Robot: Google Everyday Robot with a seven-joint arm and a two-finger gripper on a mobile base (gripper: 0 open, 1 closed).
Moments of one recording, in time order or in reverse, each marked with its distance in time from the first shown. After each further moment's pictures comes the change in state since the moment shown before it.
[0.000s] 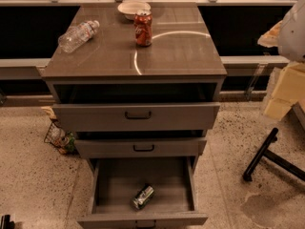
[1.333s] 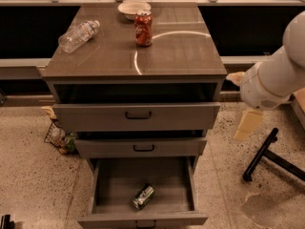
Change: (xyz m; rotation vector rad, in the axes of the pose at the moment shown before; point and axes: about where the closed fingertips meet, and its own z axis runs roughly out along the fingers) arm 0.016 -0.023 0.154 0.030 -0.094 -0.145
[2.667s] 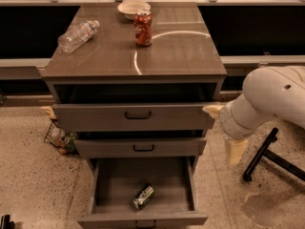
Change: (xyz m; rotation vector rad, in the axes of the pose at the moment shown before) arm 0.019 0.043 0.104 -0.083 0.038 -0.380
